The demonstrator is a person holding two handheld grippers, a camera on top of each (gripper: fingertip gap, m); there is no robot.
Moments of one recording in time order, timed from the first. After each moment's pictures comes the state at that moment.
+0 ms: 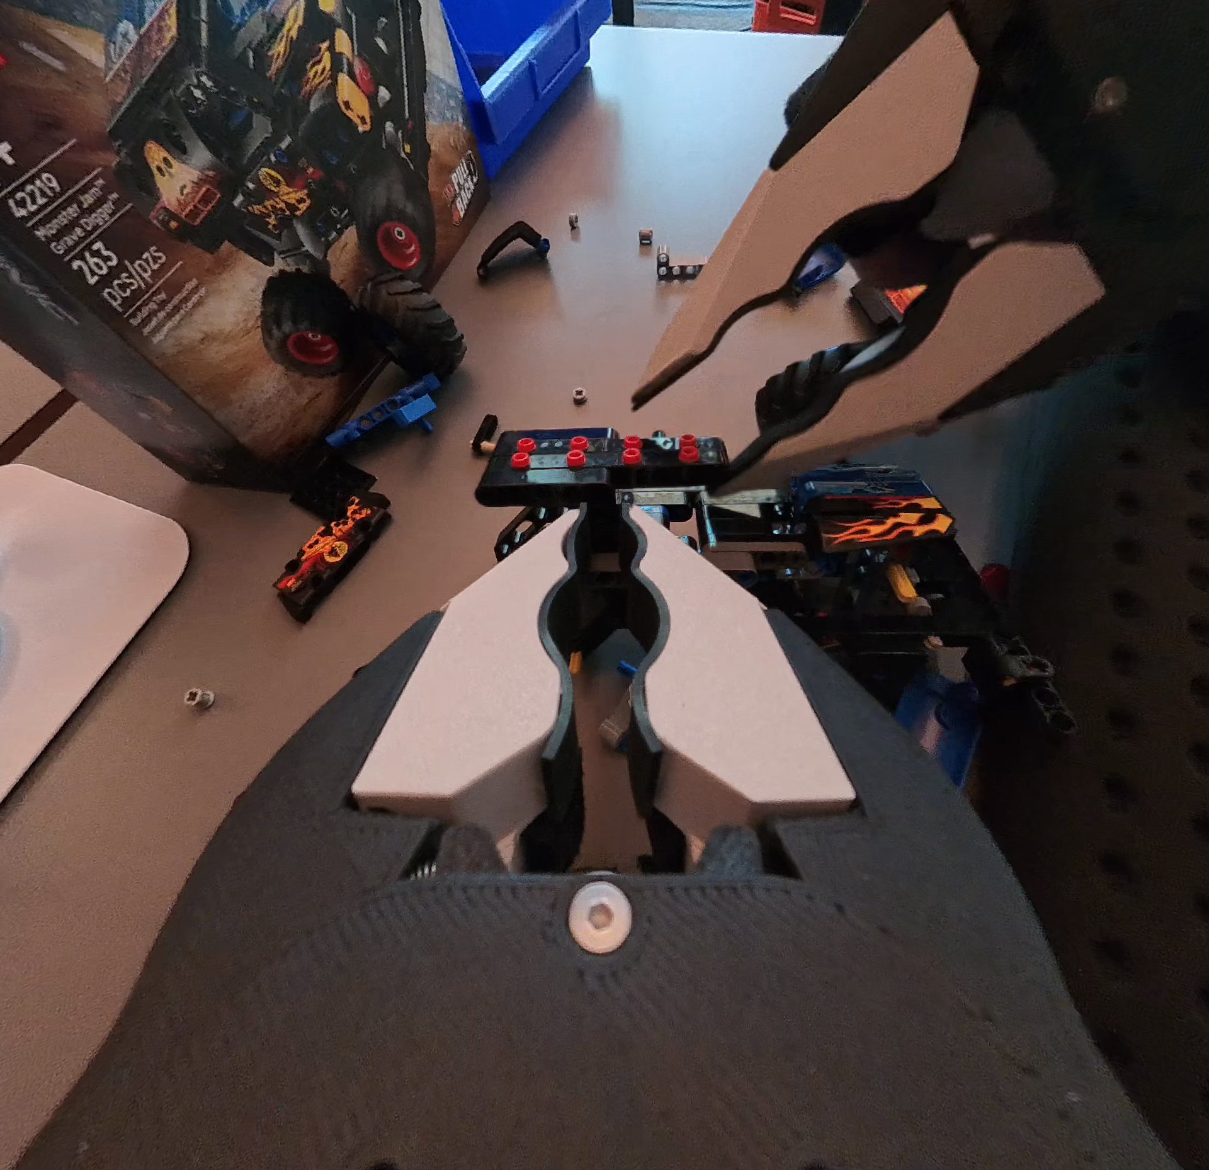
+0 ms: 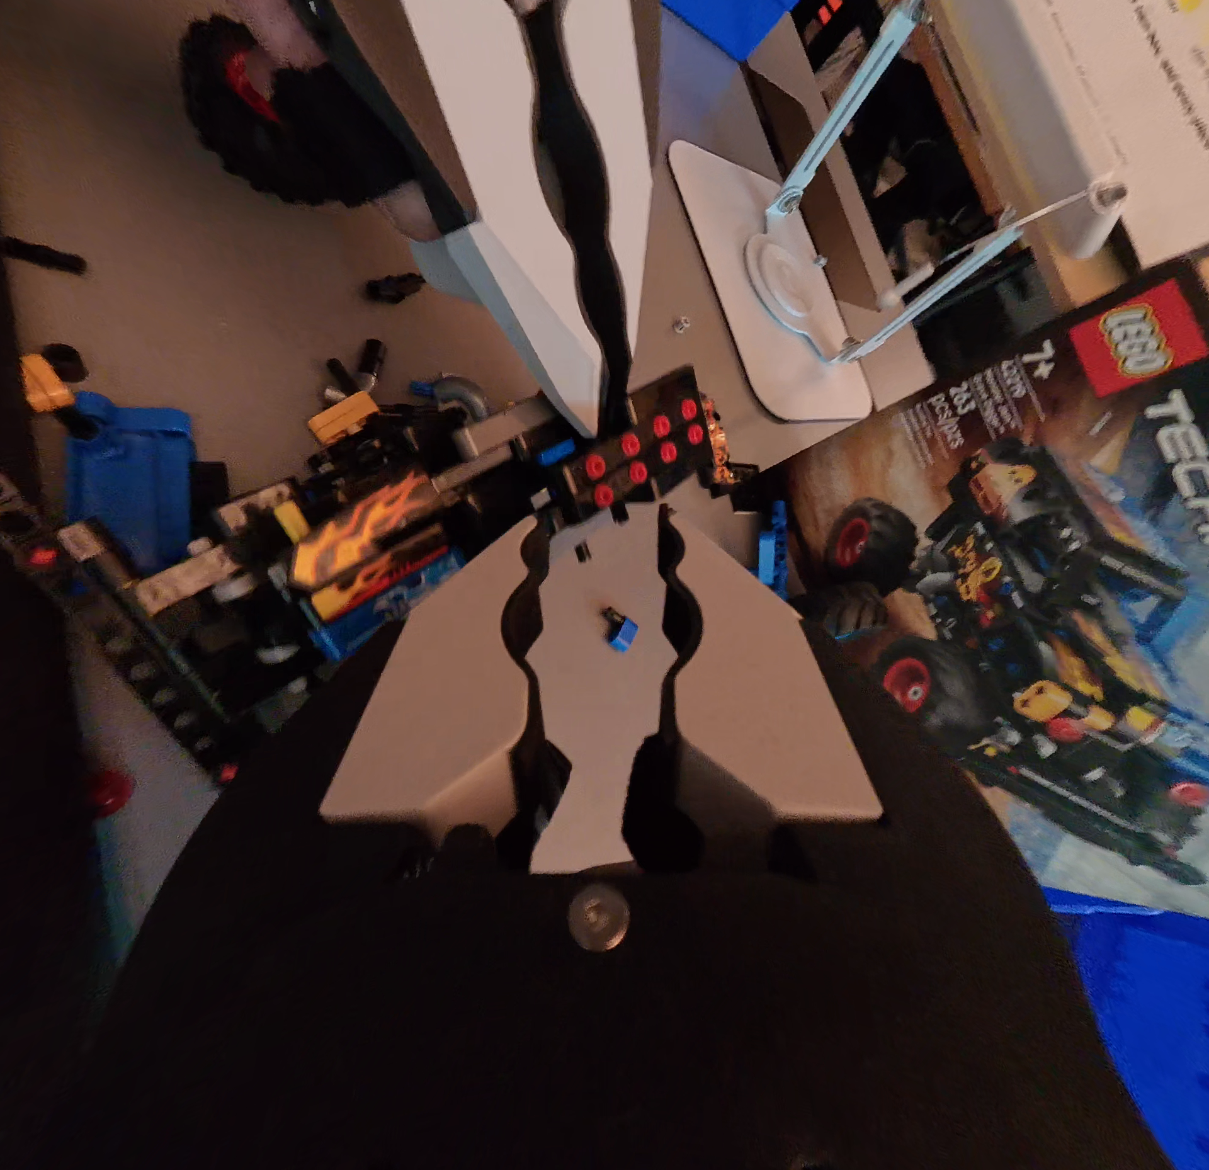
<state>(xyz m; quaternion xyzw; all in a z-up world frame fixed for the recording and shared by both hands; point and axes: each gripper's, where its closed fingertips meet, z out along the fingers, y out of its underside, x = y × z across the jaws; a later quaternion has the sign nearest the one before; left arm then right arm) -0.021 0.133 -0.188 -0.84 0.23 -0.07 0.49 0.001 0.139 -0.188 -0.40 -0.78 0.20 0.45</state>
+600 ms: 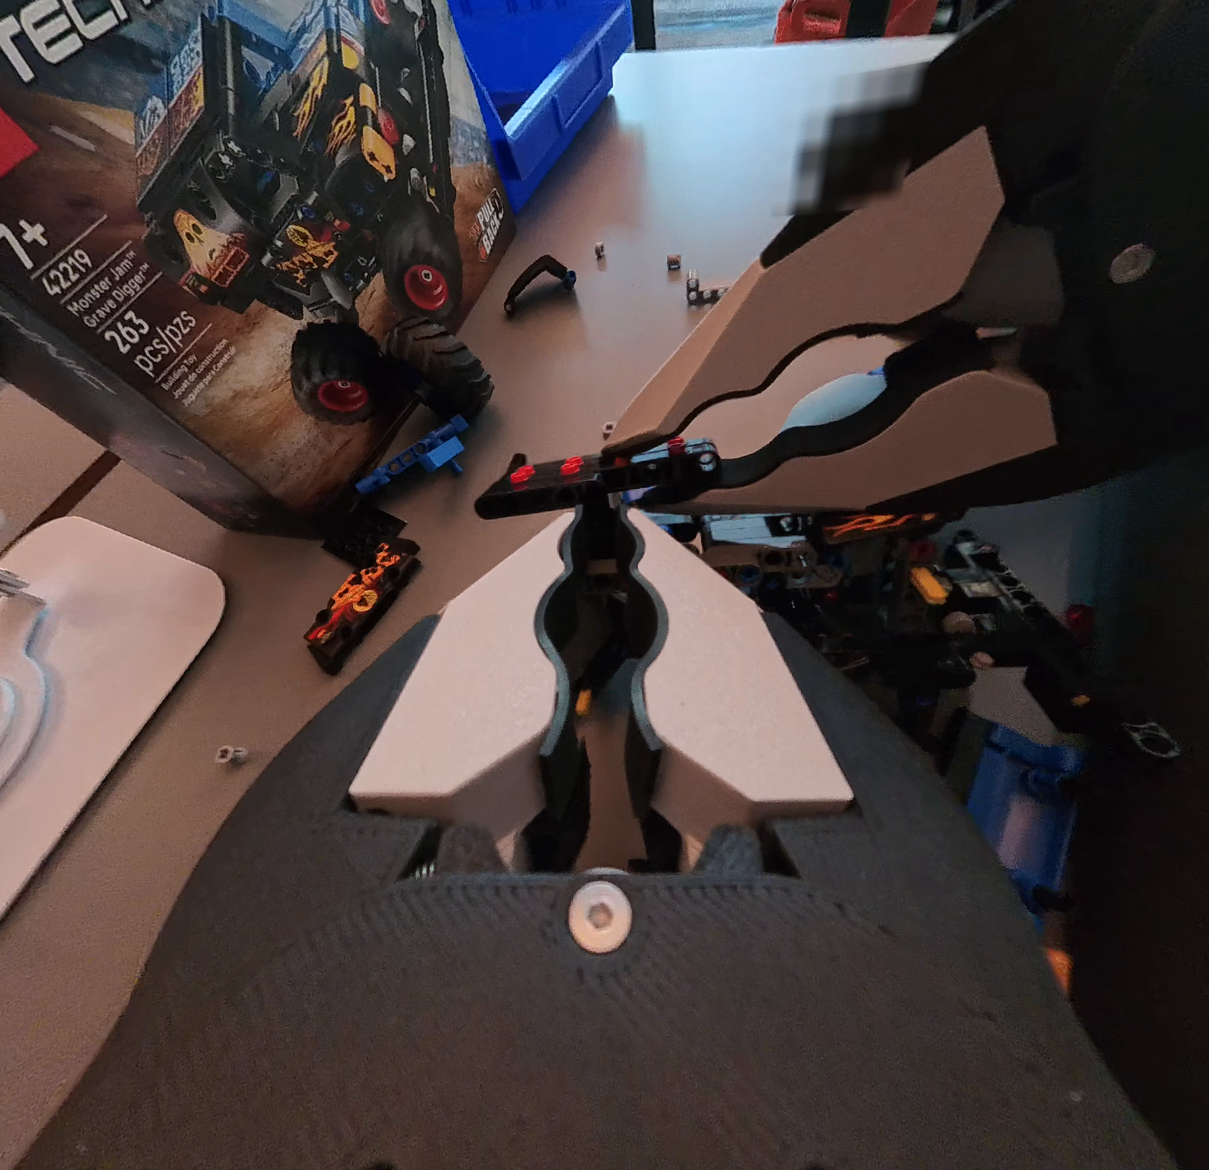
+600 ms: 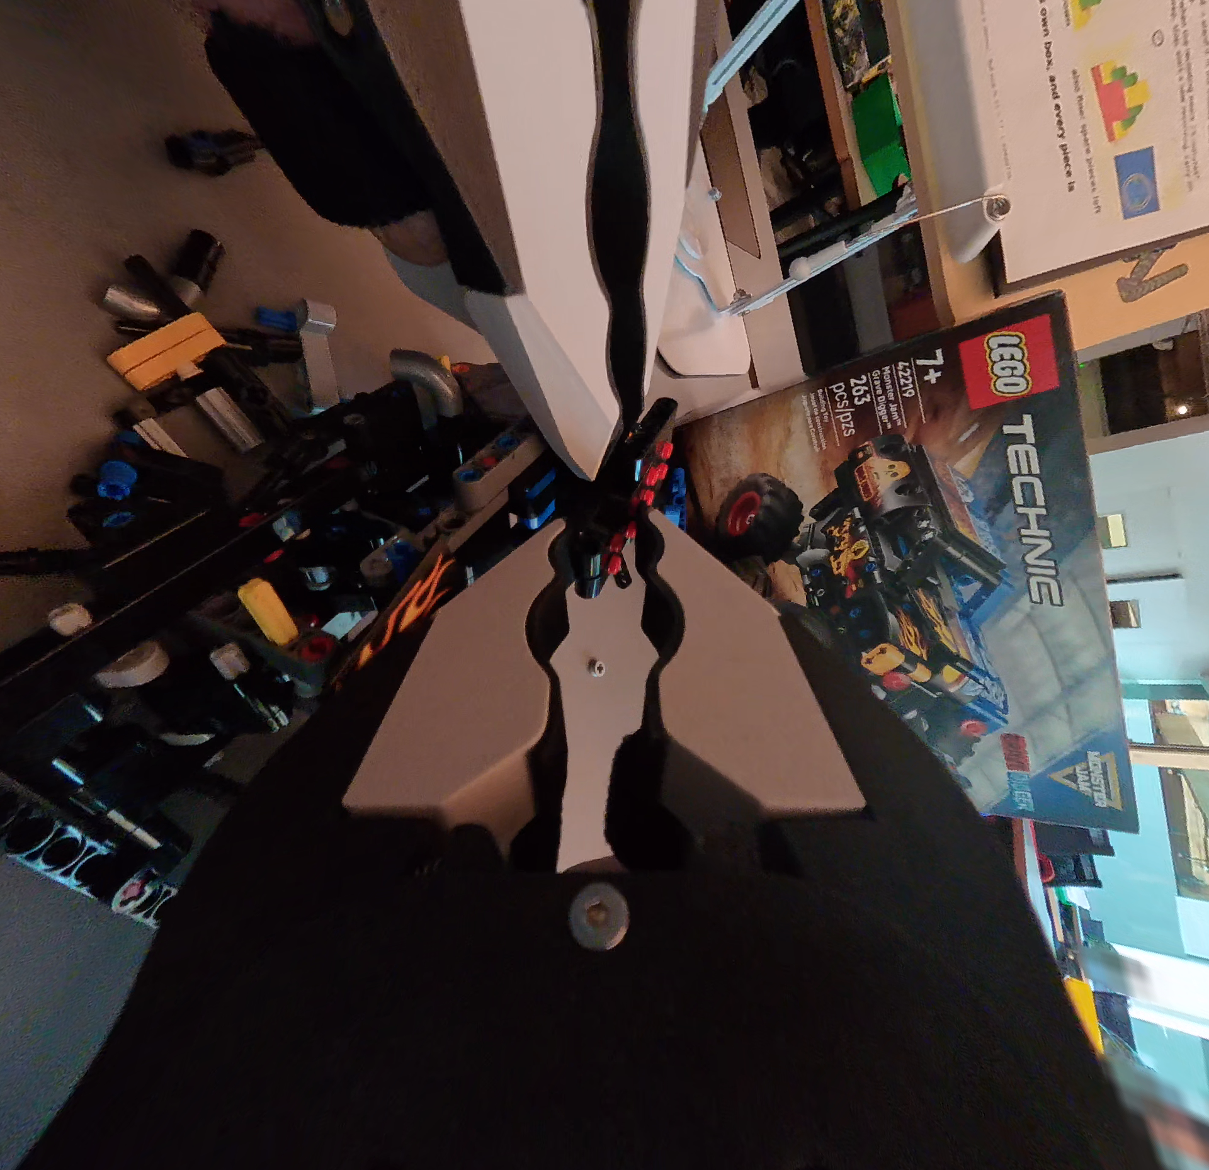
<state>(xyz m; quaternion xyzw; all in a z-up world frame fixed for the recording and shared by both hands) -0.021 0.156 -0.189 -0.83 0.24 -0.04 0.51 -0.017 0.161 -0.191 -0.38 -0.76 0.04 0.53</state>
